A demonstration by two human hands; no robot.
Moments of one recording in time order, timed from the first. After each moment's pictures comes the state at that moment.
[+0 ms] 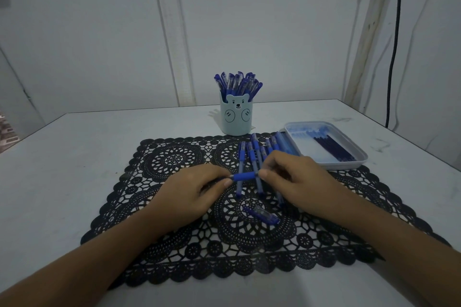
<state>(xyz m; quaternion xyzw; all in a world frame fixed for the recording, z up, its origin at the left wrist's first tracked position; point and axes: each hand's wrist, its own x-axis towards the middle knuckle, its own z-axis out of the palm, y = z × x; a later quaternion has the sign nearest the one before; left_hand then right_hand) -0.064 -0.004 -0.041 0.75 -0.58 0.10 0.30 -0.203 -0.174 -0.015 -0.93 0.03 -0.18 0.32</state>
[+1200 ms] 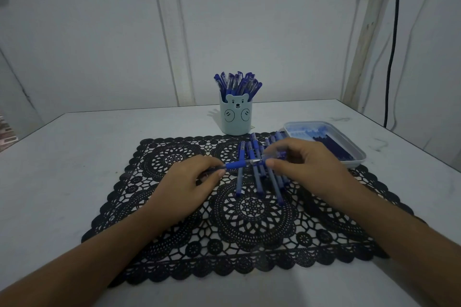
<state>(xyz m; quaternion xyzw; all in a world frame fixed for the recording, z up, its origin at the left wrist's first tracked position) -0.059 -0.005 -0.044 0.77 -0.52 0.12 0.36 -0.202 -0.184 -0.008 -0.87 0.09 -0.24 0.42</state>
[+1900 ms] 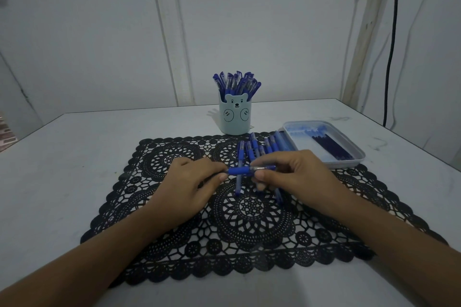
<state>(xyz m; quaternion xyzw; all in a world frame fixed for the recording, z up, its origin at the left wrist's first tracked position) -0.055 -0.005 -0.048 0.74 -0.58 0.17 0.30 -0.200 -0.175 -0.017 -0.84 0.05 -0.18 0.52</state>
